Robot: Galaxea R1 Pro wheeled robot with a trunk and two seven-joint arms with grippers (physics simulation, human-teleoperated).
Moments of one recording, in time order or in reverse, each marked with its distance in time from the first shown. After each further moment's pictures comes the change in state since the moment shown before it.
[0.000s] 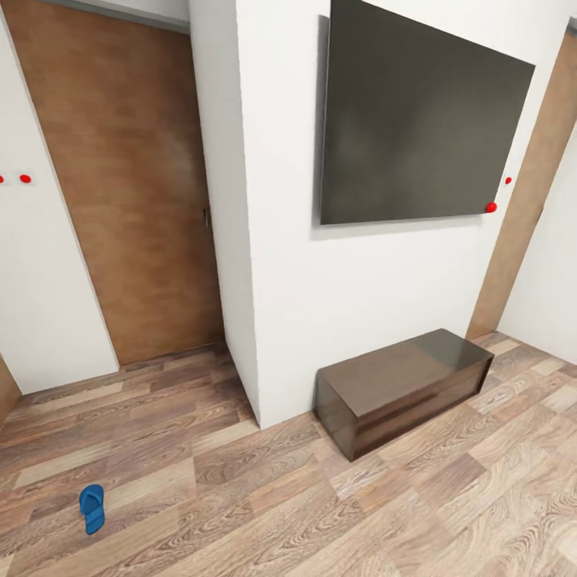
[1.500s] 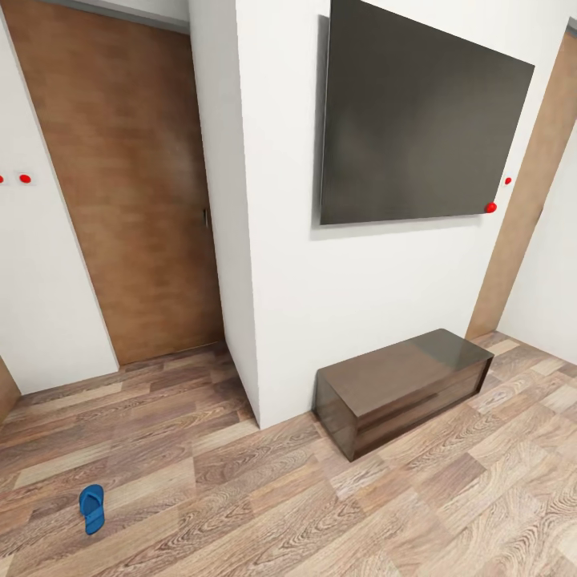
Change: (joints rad) left arm -0.179 0.092 0.014 -0.294 0.006 0.414 -0.001; right arm -0.125 -0.102 -0.002 -0.377 -0.187 0.279 -0.062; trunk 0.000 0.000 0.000
